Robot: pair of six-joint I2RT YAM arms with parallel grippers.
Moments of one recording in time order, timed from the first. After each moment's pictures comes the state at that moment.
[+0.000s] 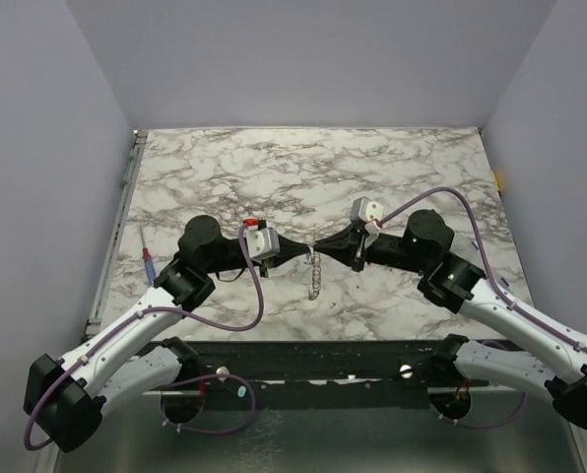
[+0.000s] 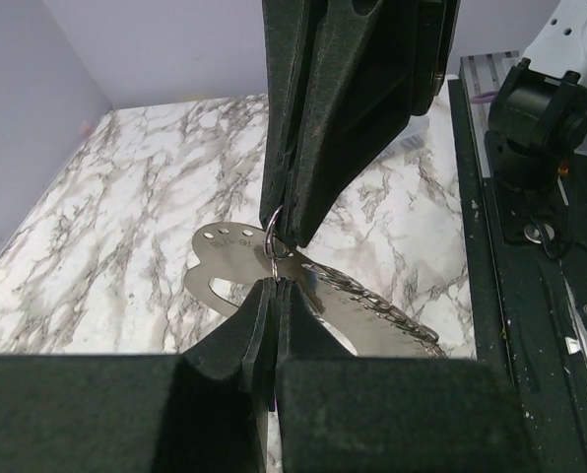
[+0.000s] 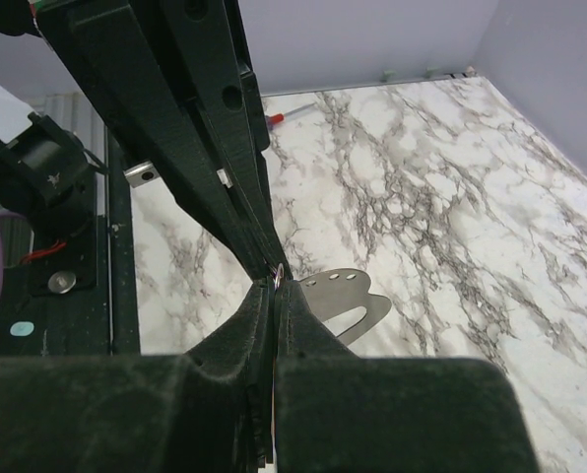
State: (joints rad) left arm -0.65 0.91 0.66 0.25 0.77 0.23; right arm 0.80 0.95 0.81 0.09 -0.47 -0.16
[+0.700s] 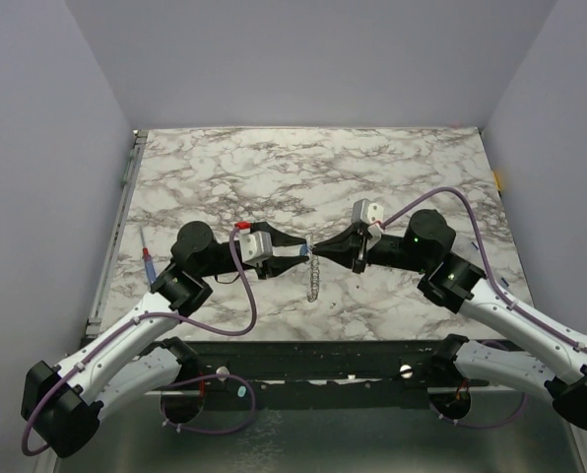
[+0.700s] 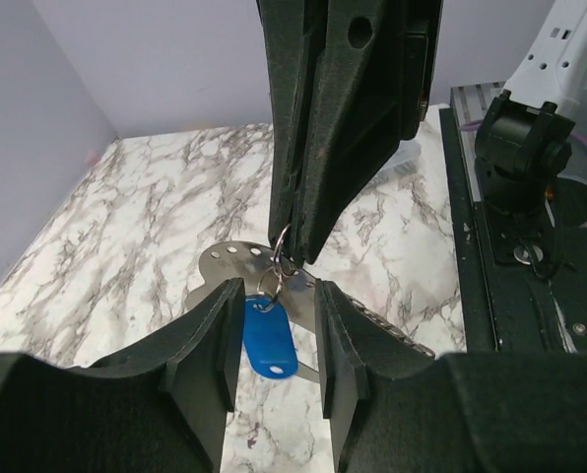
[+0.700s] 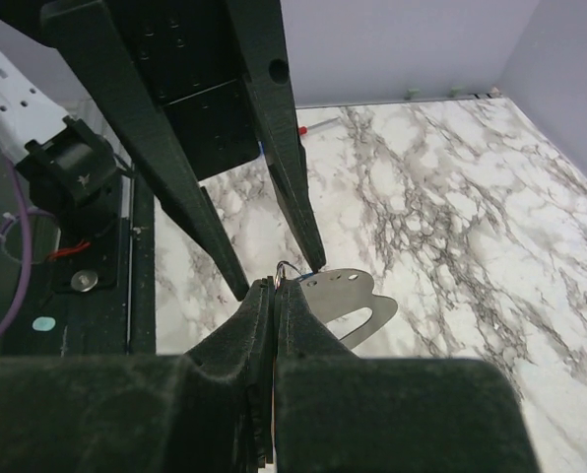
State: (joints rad) left arm -0.65 0.87 0.64 0.31 0.77 0.19; right arm 0.80 0.95 0.80 0.12 -0.54 -0.14
